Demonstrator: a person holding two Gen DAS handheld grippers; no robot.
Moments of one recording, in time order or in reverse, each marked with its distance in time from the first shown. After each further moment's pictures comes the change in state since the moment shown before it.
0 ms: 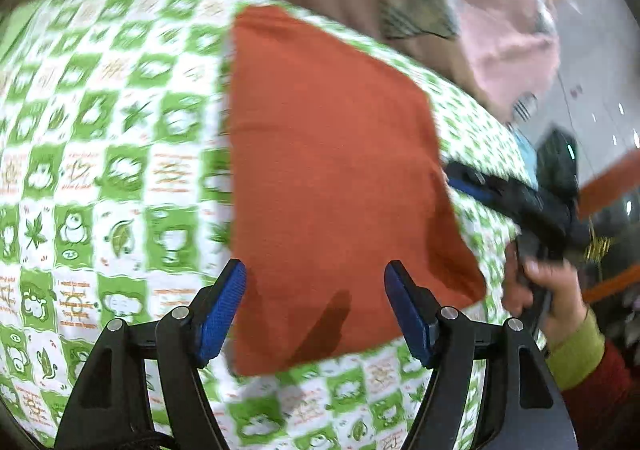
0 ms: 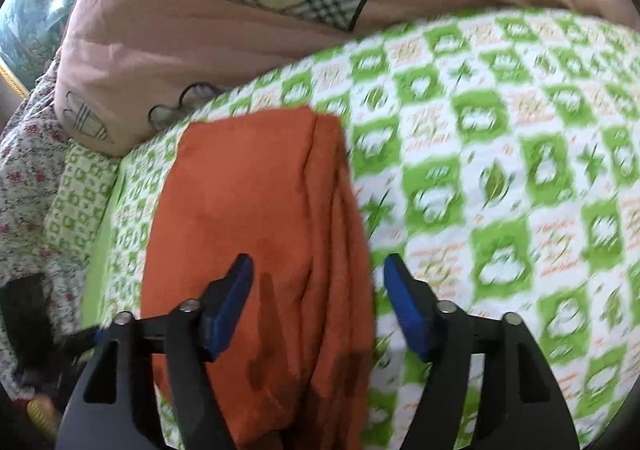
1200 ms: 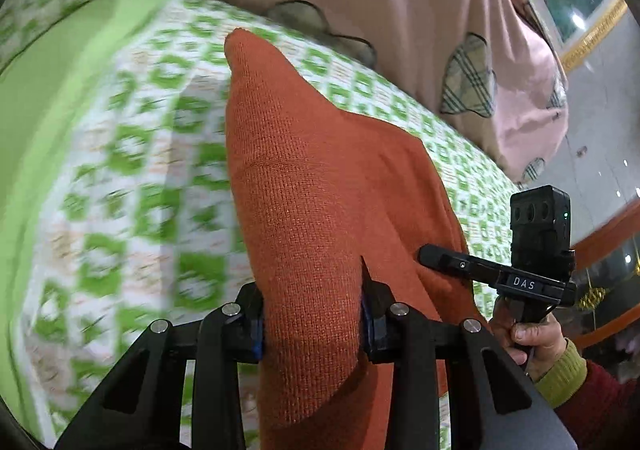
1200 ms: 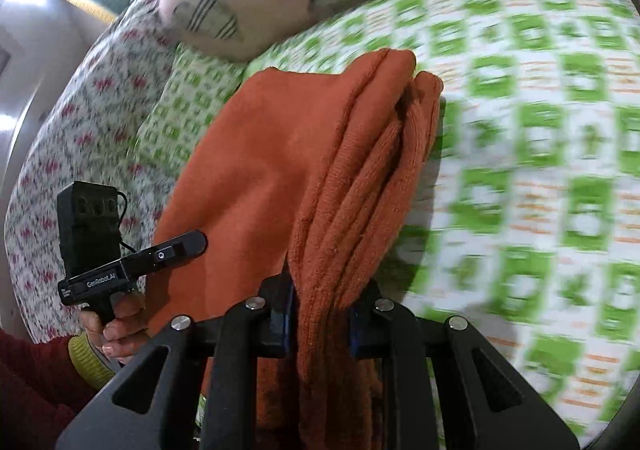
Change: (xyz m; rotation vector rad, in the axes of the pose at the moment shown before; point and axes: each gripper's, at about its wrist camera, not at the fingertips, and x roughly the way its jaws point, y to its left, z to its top) left arm -0.098 0.109 -0.032 -0.114 -0.183 0.027; right arm 0.072 0.165 -0.059 -0.180 0.223 0.381
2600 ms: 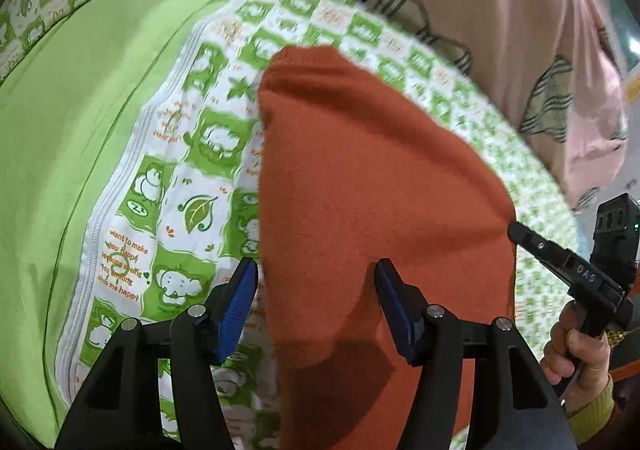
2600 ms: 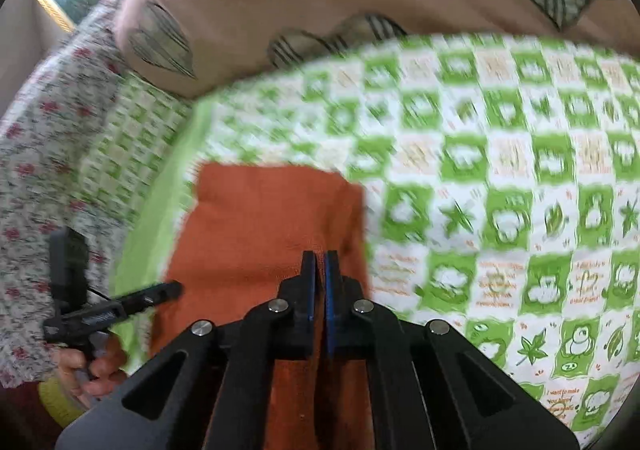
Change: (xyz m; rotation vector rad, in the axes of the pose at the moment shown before) left arm 0.024 0.059 0.022 -0.113 0.072 0.188; right arm -0.003 0.009 0.043 0.023 -0.113 -0.307
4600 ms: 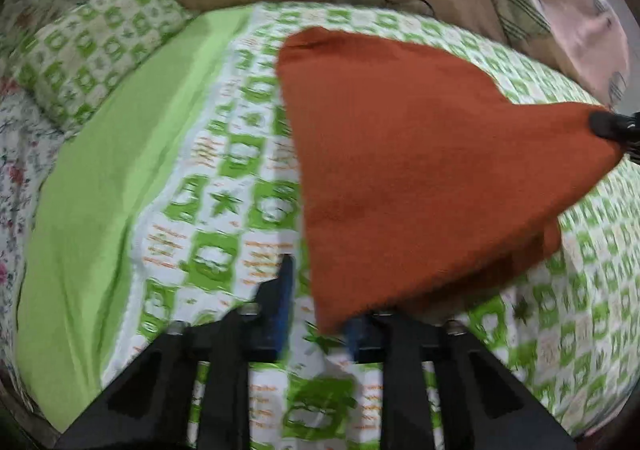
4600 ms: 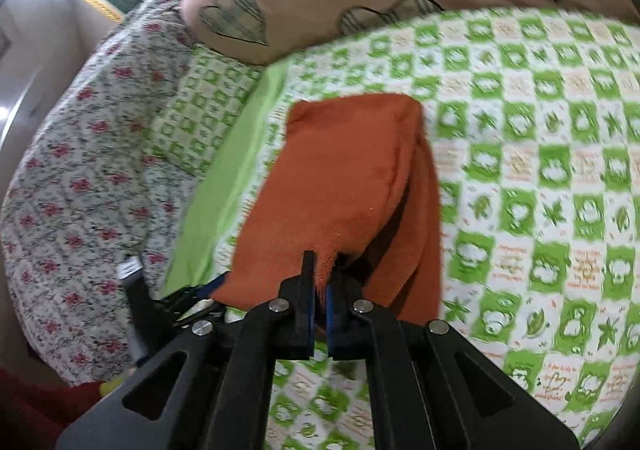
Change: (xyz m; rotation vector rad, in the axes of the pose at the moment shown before) left arm -0.049 -0.036 -0.147 0.284 -0.156 0.301; right arm -0.085 0.040 -0.083 -0.013 0.049 0.161
